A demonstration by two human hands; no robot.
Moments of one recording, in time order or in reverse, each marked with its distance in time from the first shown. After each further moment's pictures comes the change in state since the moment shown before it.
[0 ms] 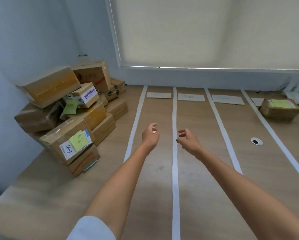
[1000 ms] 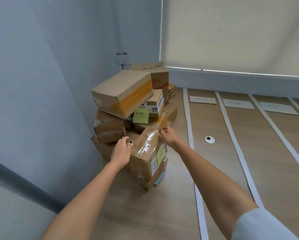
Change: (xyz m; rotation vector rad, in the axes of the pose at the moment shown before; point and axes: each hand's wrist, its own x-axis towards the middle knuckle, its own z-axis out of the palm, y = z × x) left_hand 0.071 -0.186 -0.411 0.334 0.134 -0.024; right_hand 0.066 -0.252 0.351 -0.080 -0.139 0.048
